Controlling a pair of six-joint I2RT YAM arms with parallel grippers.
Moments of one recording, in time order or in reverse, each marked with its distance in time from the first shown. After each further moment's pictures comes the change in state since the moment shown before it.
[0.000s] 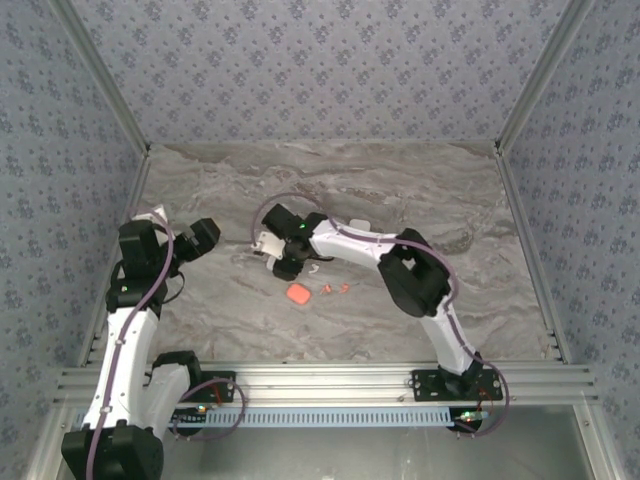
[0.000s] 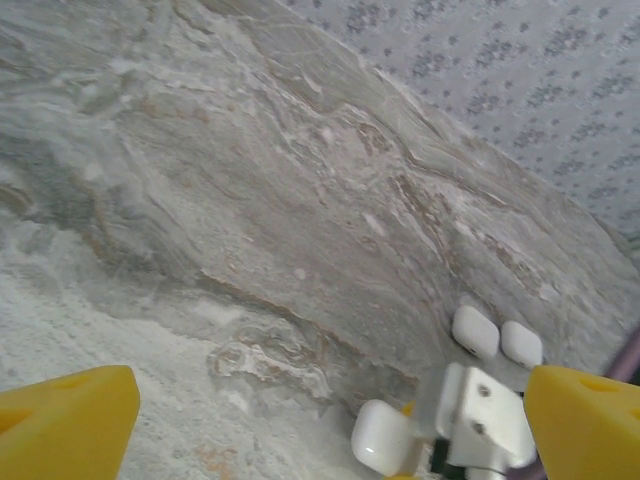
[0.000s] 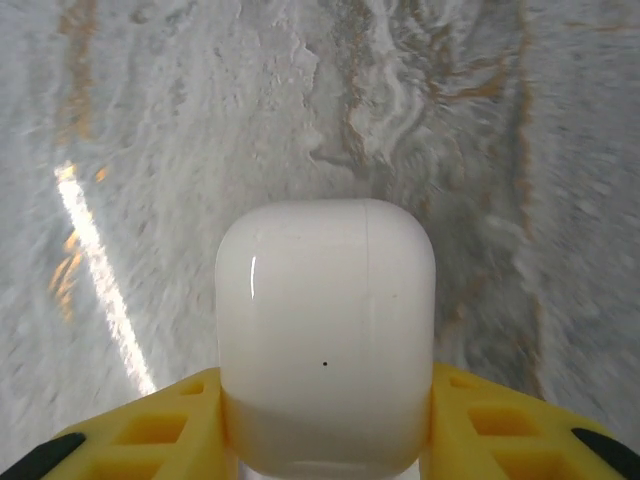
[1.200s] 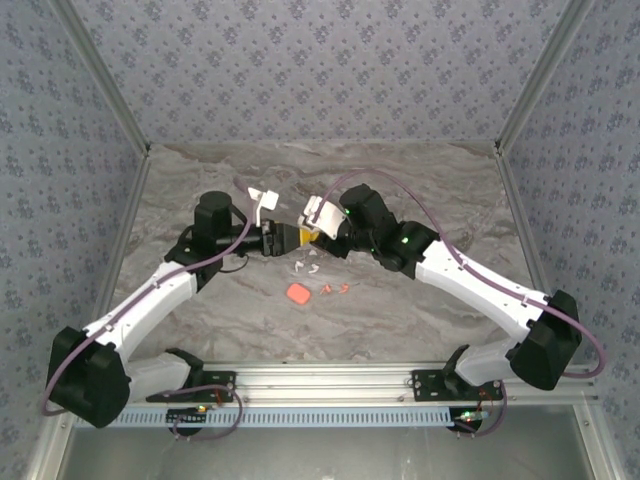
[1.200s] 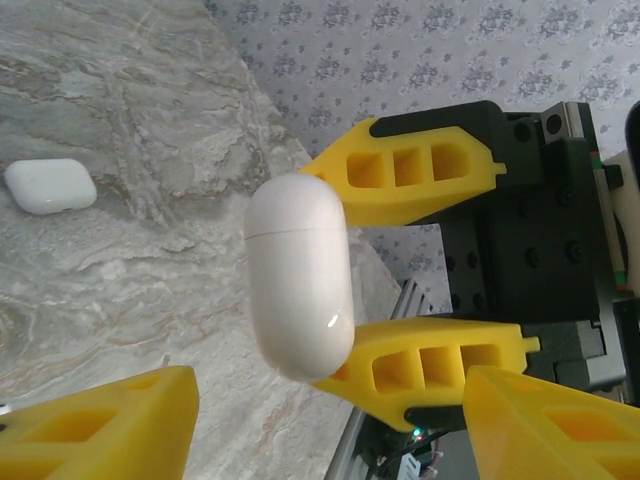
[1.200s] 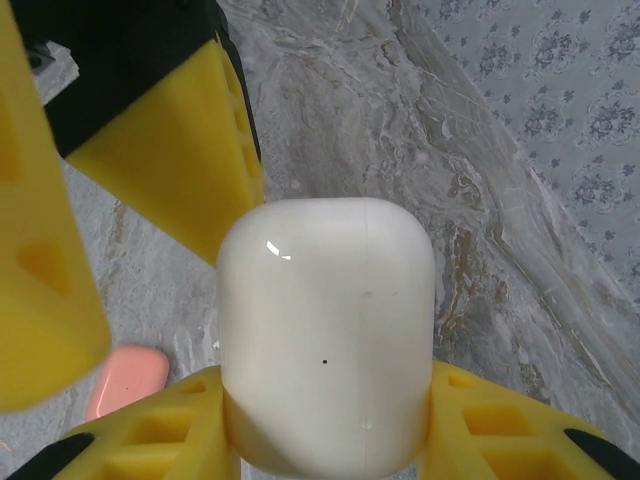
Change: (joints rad) left arm -0.545 0.380 0.113 0.468 0.489 -0.116; right arm -0.075 -0.752 -0.438 0.243 0.044 -0.045
